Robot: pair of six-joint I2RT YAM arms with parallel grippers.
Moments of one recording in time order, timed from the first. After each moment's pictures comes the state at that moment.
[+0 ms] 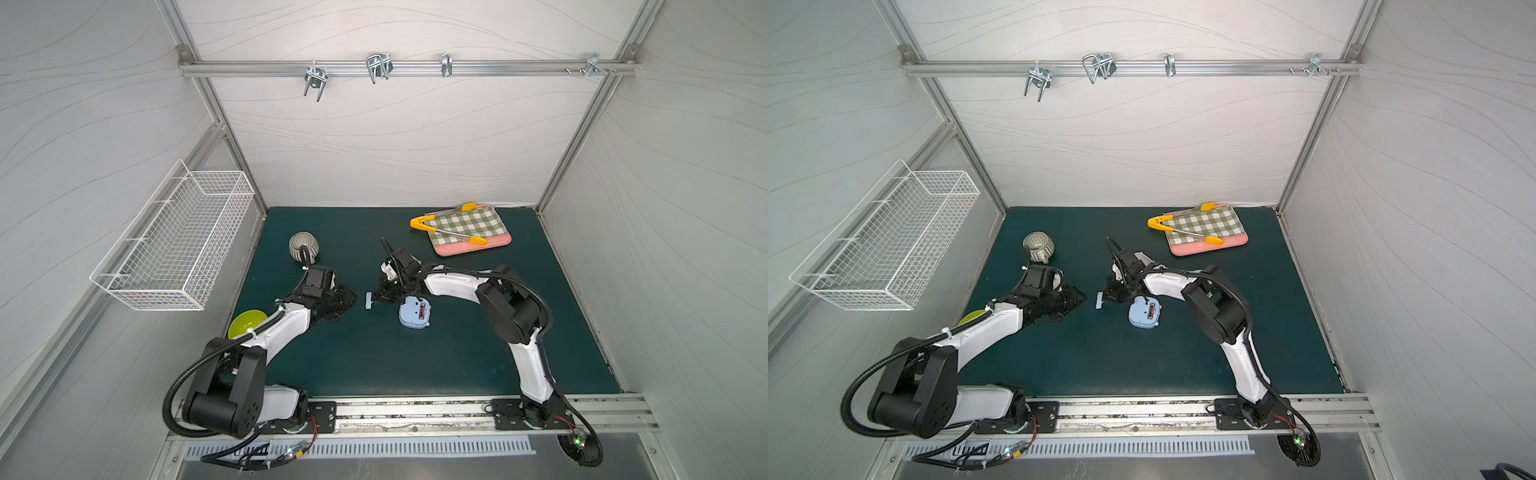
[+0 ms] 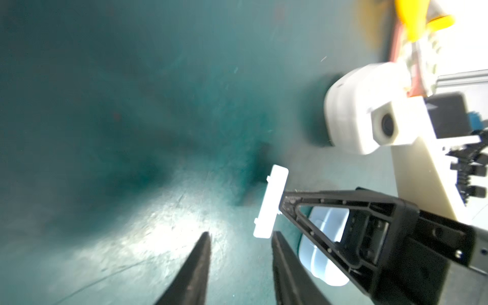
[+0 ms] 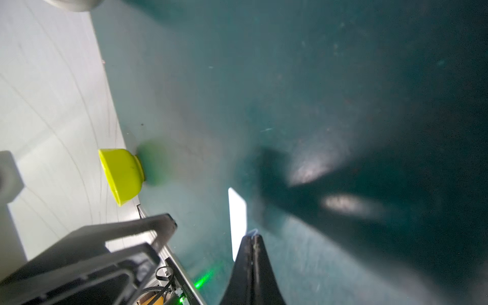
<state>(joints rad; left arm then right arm) -0.22 1.30 0.62 -0.25 0.28 -0.77 0.85 2.10 1.44 -0.23 -0.48 0.91</state>
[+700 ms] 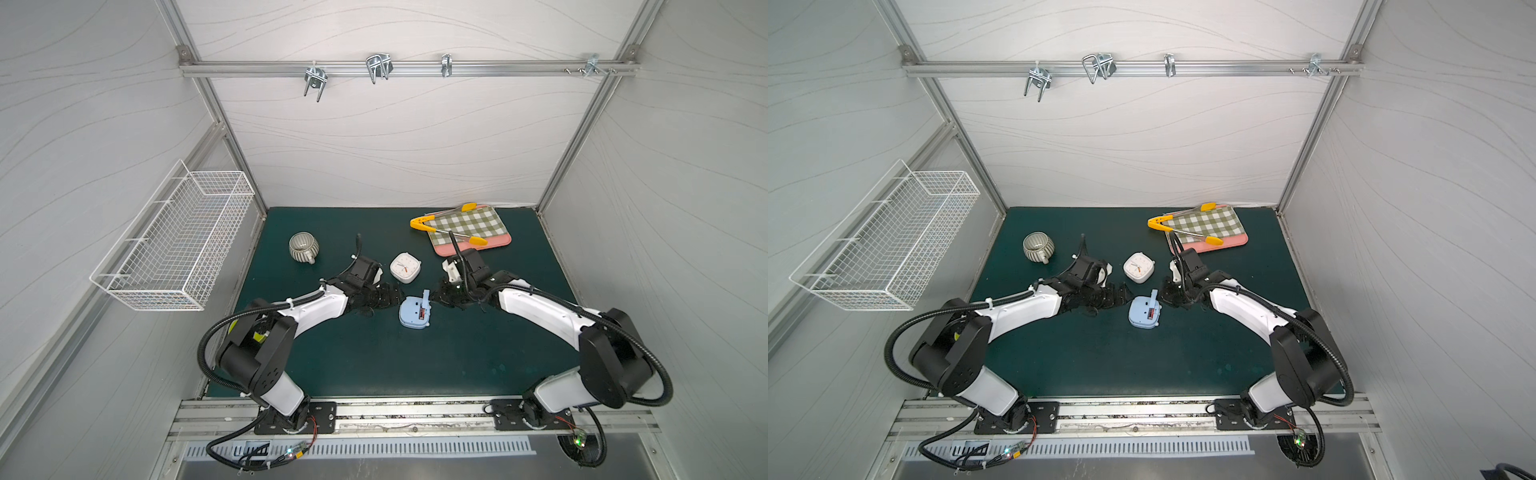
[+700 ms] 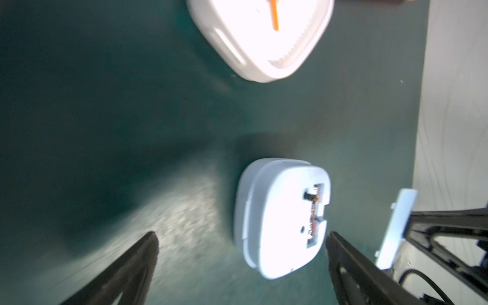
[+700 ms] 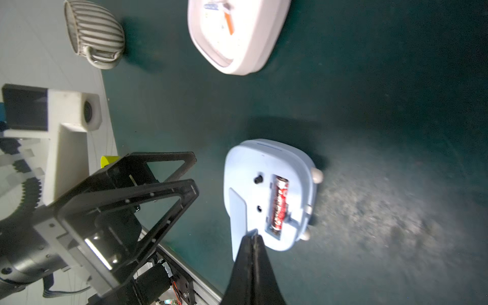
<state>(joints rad) -0.53 1.63 0.89 -0.23 0.35 -0.68 0.61 1.46 0.92 -0.42 -0.39 0.80</state>
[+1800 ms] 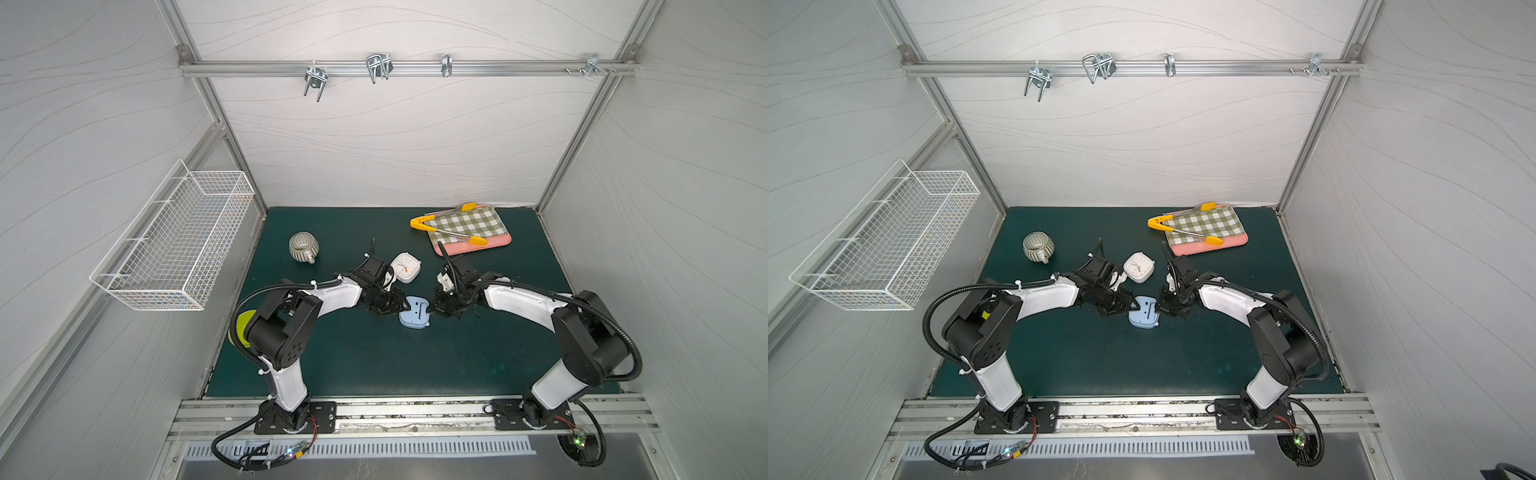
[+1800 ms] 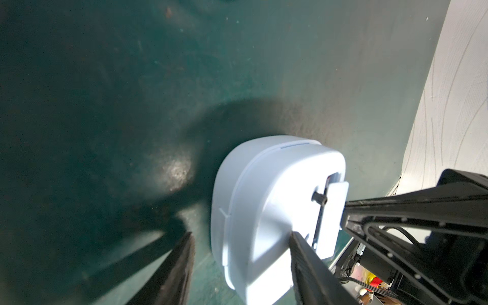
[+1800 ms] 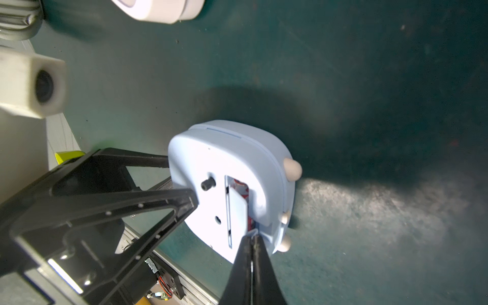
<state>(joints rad) -0.55 1.78 0.98 -0.30 0.51 -0.63 0.63 1.62 0.93 -0.41 -0.43 0.82</state>
